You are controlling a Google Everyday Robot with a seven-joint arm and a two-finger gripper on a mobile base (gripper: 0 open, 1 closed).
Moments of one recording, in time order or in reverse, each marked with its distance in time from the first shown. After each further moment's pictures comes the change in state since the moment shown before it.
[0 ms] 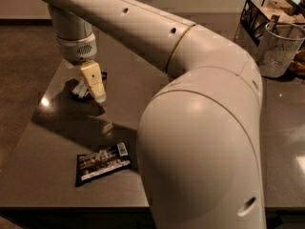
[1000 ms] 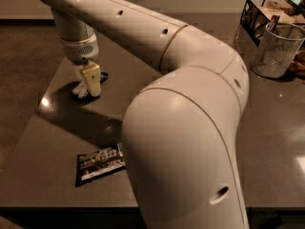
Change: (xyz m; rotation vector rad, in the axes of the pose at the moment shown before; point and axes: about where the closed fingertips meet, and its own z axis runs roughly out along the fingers) arm 0.014 -0.013 0.011 -0.017 0.026 0.031
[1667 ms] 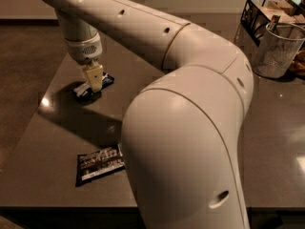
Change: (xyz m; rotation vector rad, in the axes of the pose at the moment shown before) arm 0.014 0.006 0.003 -0.012 0.032 0.045
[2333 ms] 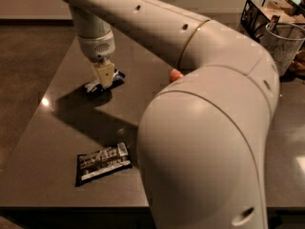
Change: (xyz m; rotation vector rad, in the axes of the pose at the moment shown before) arm 0.021 0.018 -0.011 0.005 0.001 0.064
